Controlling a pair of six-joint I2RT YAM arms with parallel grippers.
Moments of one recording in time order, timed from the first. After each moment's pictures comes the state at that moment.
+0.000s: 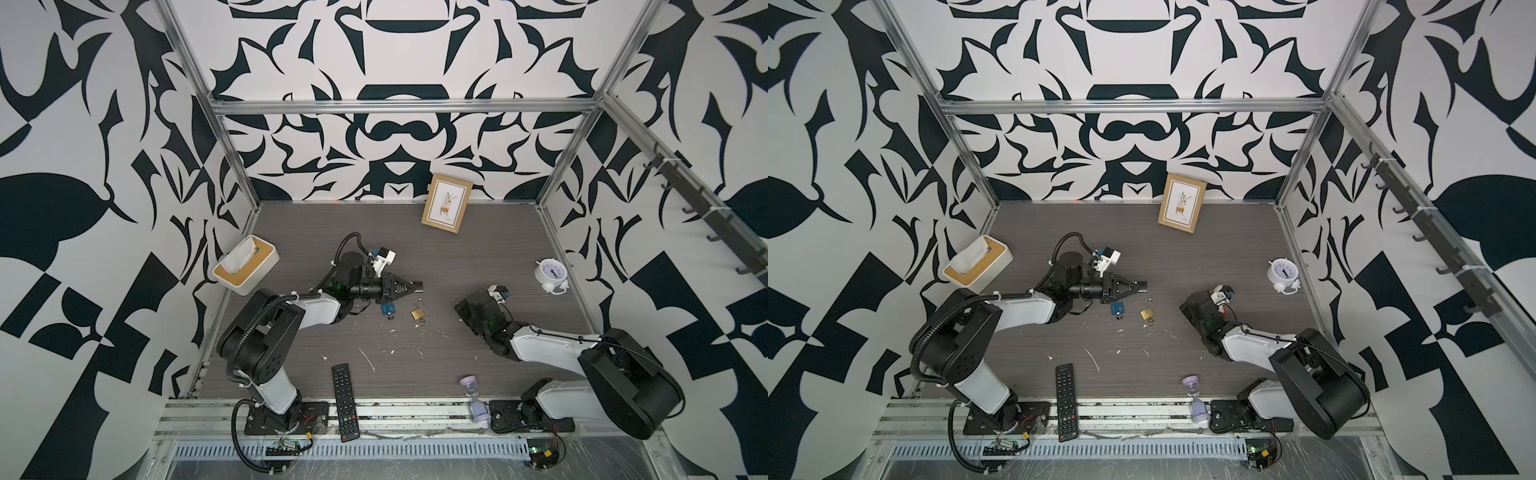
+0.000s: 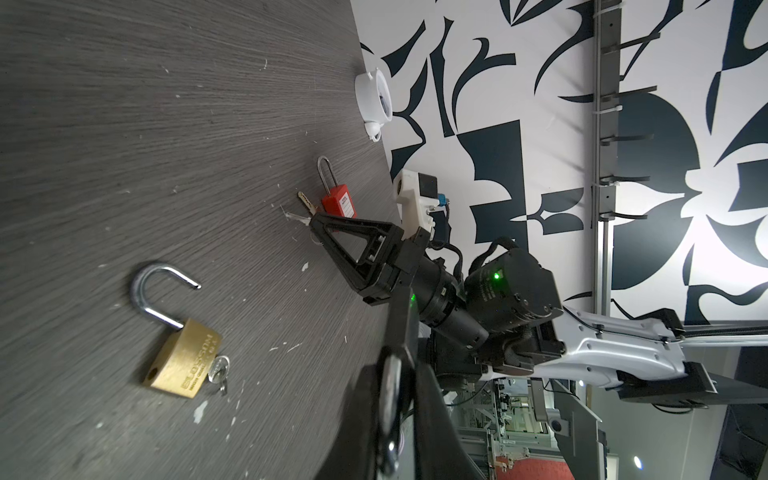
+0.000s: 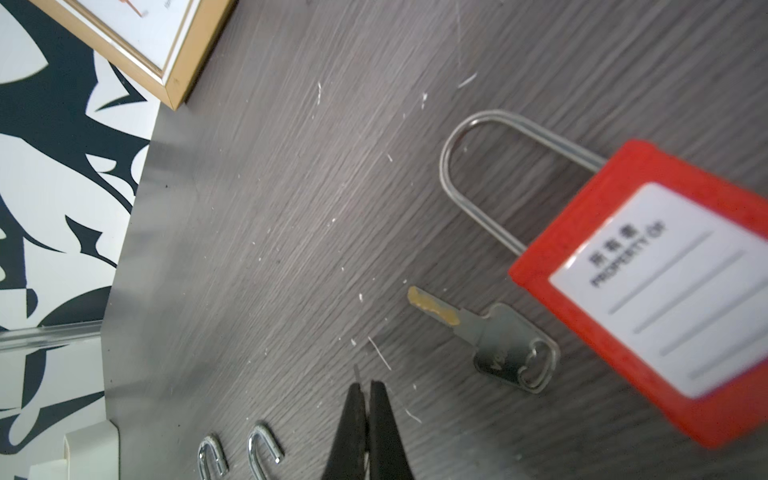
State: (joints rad) left arm -0.55 1.67 0.72 0.64 0.94 -1.02; right arm 0.56 1.33 0.35 0.25 0.28 1.33
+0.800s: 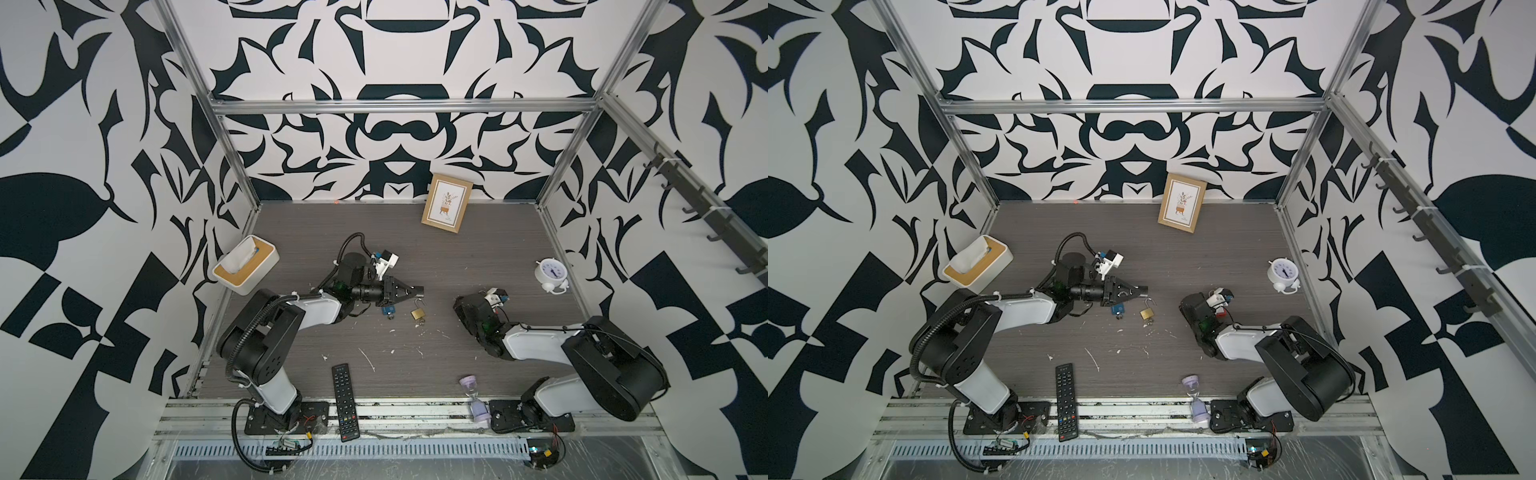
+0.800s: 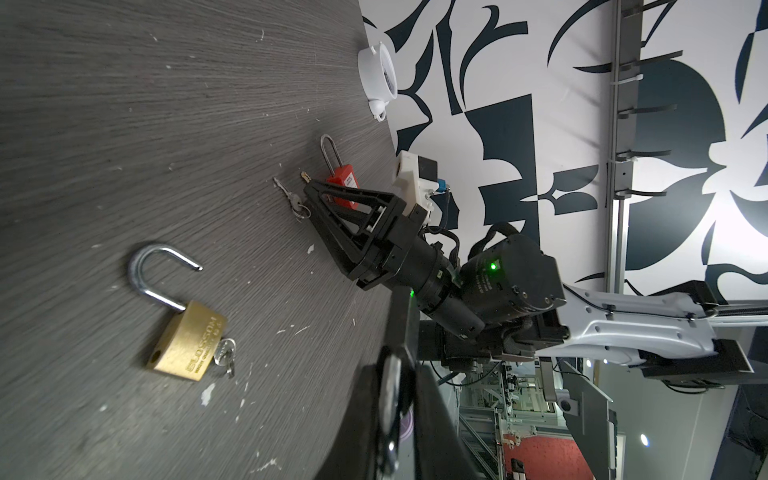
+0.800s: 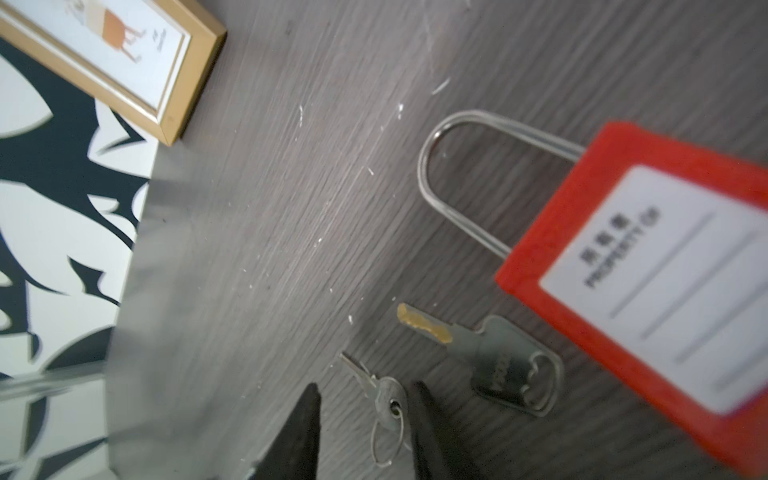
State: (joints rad) left arm -0.57 1.66 0.72 0.57 0.96 -0.95; right arm 0.59 1.42 0.35 0.35 0.36 1.41
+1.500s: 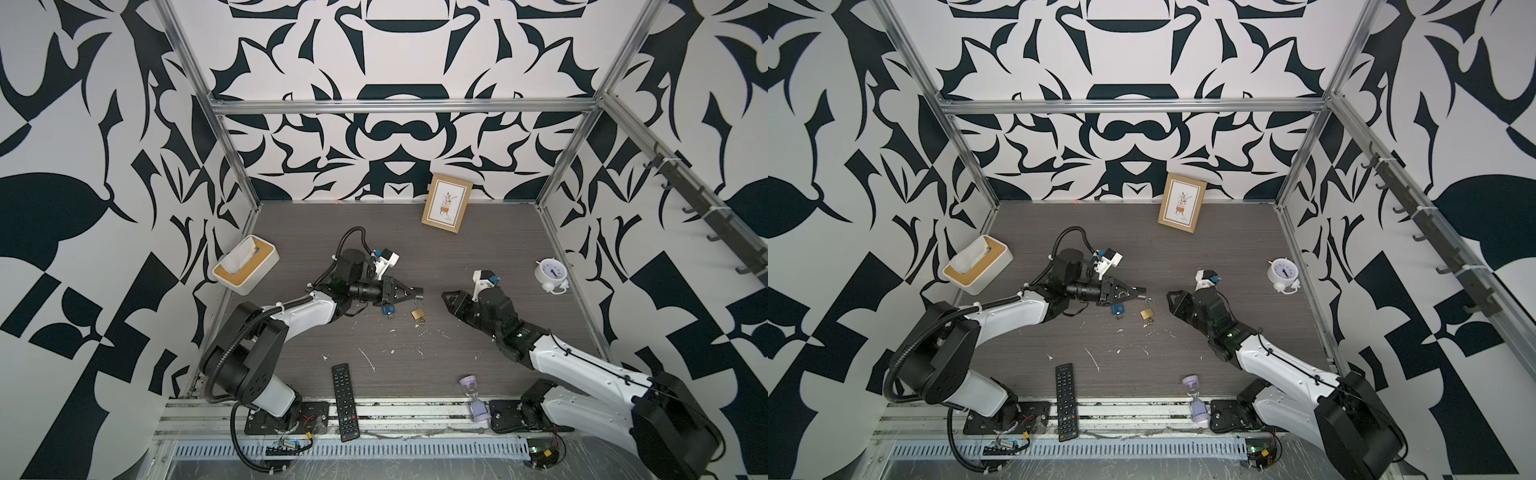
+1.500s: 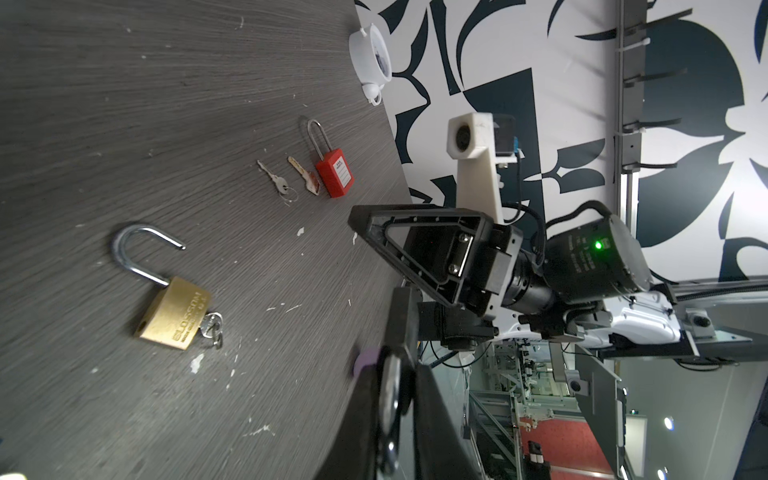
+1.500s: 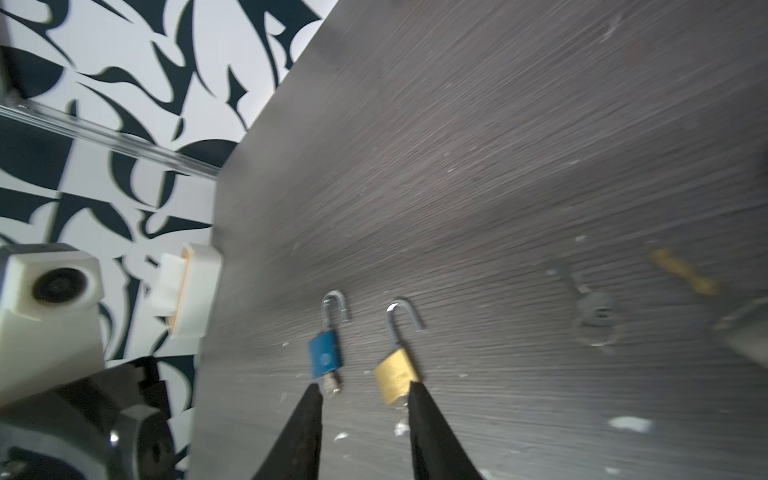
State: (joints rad) left arm -0.58 1.52 0.77 0.29 0.97 -0.81; right arm 0.61 1.06 0.43 0.16 -0.08 1.00
